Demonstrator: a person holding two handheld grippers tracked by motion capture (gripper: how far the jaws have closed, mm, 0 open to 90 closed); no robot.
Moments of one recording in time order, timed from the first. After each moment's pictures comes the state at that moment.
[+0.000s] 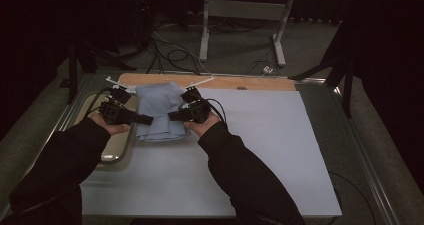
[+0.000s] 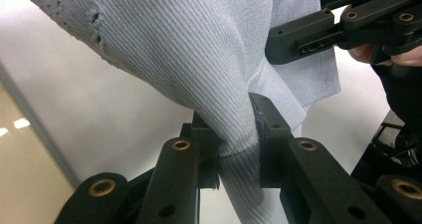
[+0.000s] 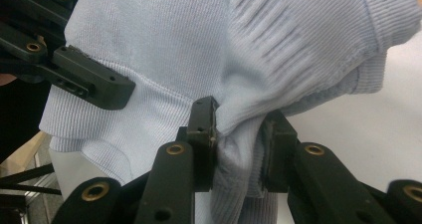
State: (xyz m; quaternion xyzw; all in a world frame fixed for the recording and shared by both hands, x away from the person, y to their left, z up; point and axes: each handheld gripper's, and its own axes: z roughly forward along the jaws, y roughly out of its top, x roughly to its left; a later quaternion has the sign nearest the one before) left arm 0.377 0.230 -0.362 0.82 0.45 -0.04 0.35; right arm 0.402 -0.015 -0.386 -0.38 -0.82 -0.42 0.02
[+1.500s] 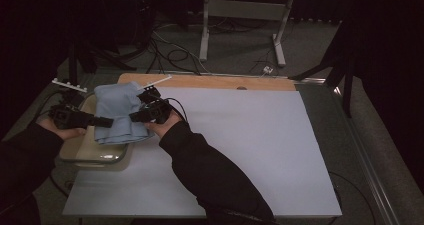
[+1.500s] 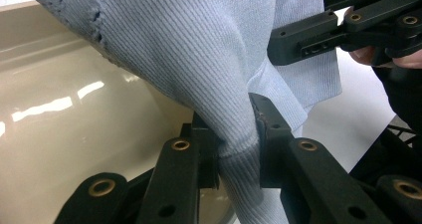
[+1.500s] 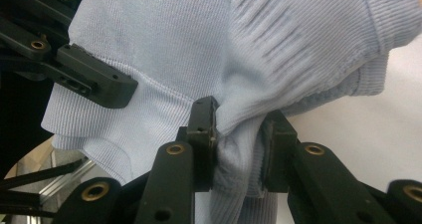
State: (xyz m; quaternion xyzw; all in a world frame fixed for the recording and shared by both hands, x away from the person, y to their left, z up) left arm 0.350 0.327 -0.349 0.81 0.48 -0.02 0.34; right arm 0.392 0.084 -0.378 -0.34 -0.83 -0.43 0.03
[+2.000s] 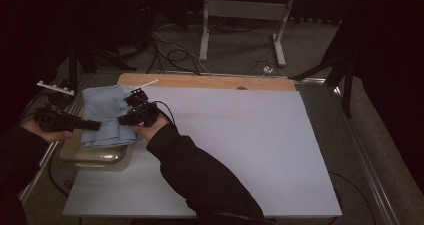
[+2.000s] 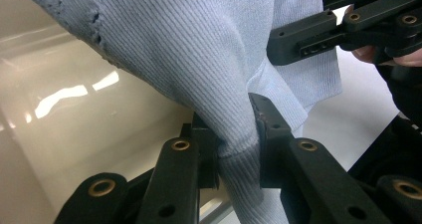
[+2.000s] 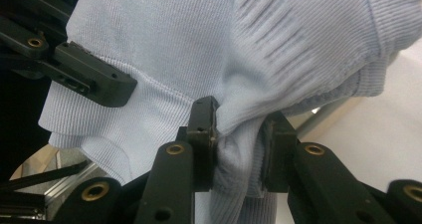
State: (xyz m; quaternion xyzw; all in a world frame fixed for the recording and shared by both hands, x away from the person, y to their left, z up) left arm 0.342 0.355 -0.350 0.81 0.49 -0.02 0.33; right arm 0.385 0.116 -0.384 -0.34 -0.83 -0.44 0.04
